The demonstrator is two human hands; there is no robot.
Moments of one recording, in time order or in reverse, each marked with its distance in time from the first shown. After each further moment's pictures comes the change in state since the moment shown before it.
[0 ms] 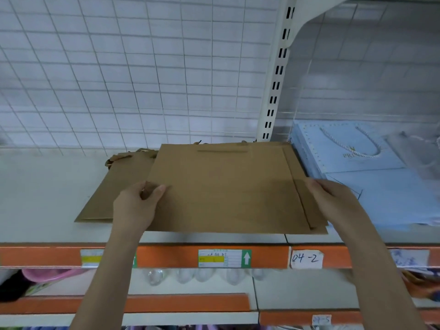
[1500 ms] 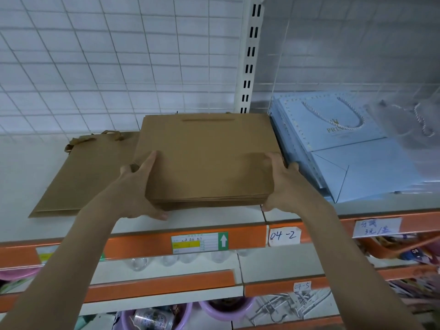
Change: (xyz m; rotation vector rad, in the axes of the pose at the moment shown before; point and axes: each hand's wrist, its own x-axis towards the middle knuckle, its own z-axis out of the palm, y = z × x) left_hand 0.020 0.016 0.021 0.561 -0.690 0.113; right_hand 0.011 0.002 0.023 -0.534 -0.373 -0.093
